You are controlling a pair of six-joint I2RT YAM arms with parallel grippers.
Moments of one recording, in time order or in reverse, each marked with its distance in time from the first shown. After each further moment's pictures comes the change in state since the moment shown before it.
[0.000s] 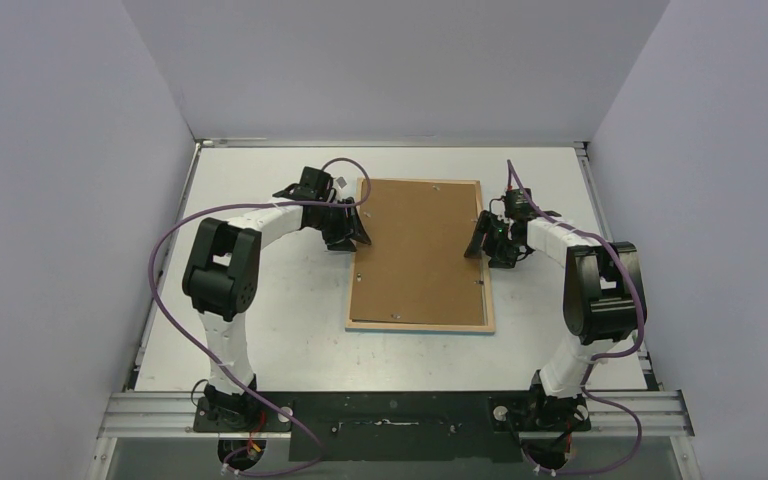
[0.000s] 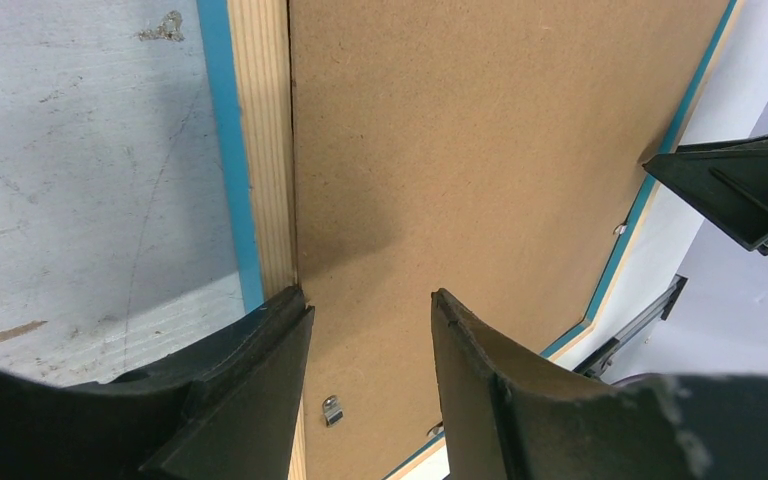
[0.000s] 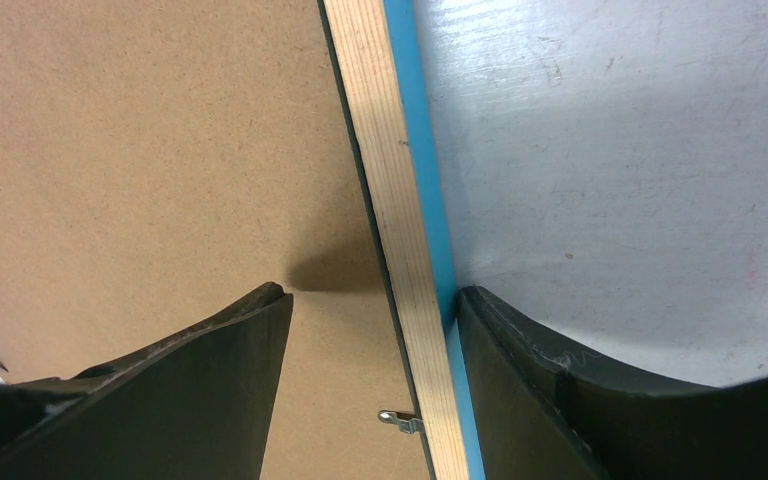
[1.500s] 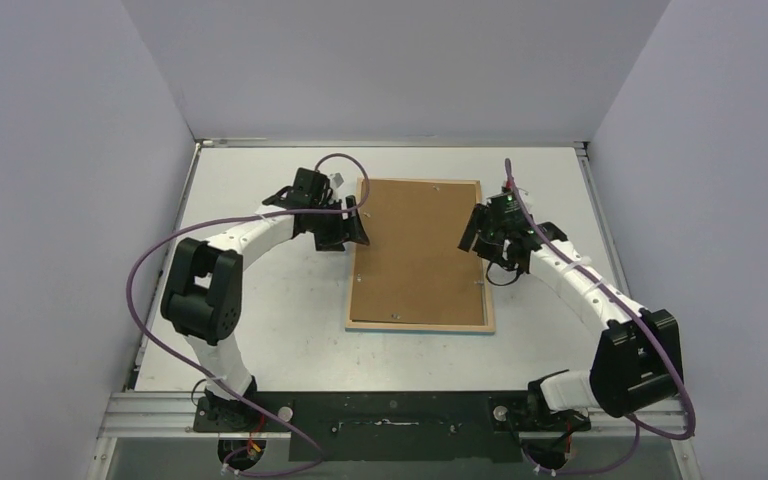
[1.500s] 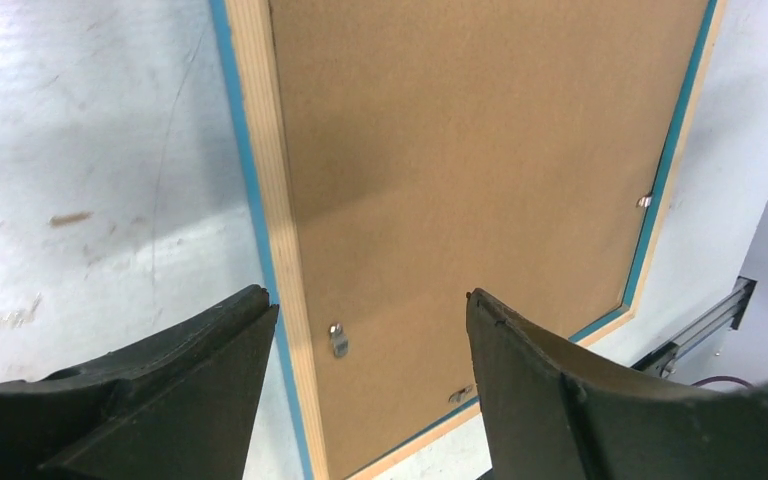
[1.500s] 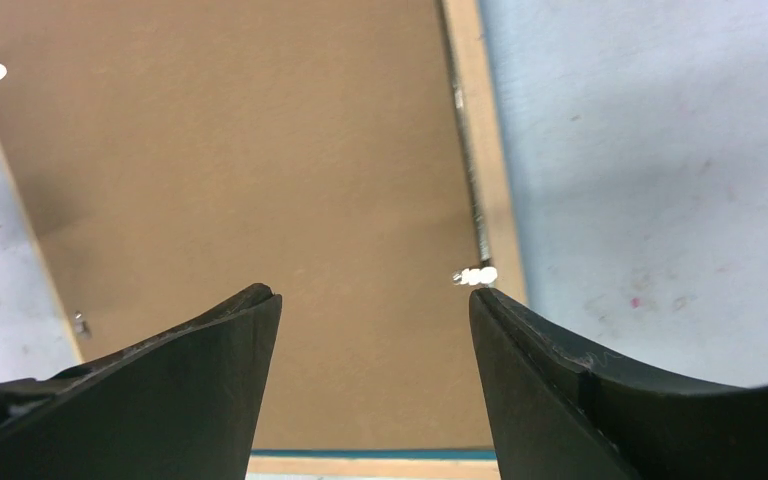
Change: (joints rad) left arm -0.028 -0.159 -0.082 -0.020 -0.104 0.064; right arm 0.184 -0.372 -0.053 -0.135 0.311 0.144
